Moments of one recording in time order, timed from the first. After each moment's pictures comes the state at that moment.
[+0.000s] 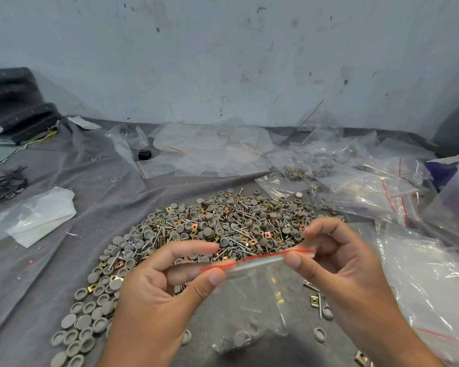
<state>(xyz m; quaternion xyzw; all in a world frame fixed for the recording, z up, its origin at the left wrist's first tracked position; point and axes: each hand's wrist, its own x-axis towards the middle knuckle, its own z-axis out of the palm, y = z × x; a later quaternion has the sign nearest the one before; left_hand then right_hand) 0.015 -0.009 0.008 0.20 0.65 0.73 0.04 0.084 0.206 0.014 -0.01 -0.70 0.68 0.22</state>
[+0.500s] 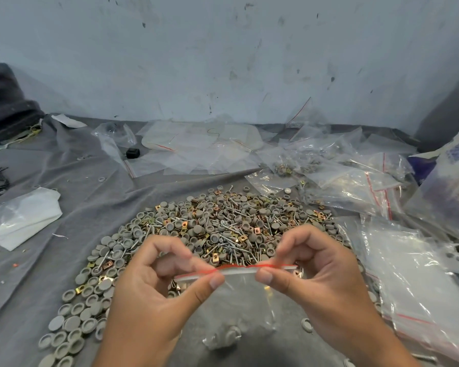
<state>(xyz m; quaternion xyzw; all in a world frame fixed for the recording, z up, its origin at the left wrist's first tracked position) 0.014 -0.004 -0.001 0.21 0.63 0.75 0.01 0.086 0.190 0.015 0.04 -0.72 0.65 0.23</state>
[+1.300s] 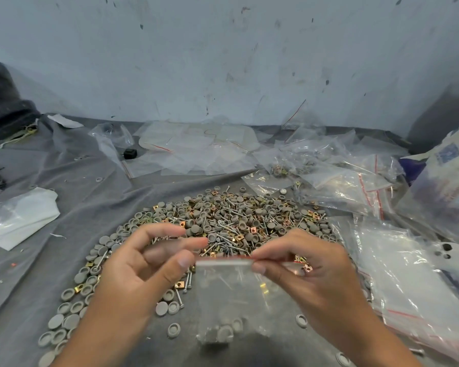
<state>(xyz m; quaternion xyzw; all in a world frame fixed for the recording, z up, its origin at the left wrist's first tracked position) -0.006 -0.026 0.003 0.23 0.64 0.72 0.09 0.089 0.198 0.017 0.09 -0.84 0.44 0.30</state>
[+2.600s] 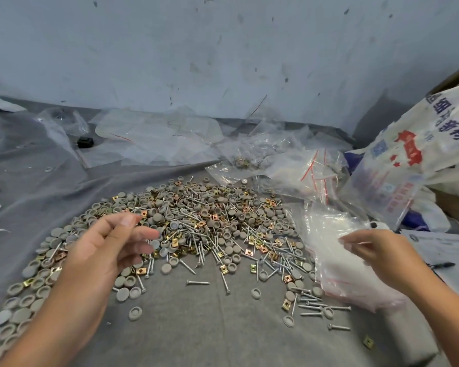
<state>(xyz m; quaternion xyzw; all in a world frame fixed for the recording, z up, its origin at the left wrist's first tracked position) -0.012 -0.011 -0.007 0.11 0.62 0.77 0.10 0.181 0.372 0.005 -0.33 -0.91 0.20 0.11</state>
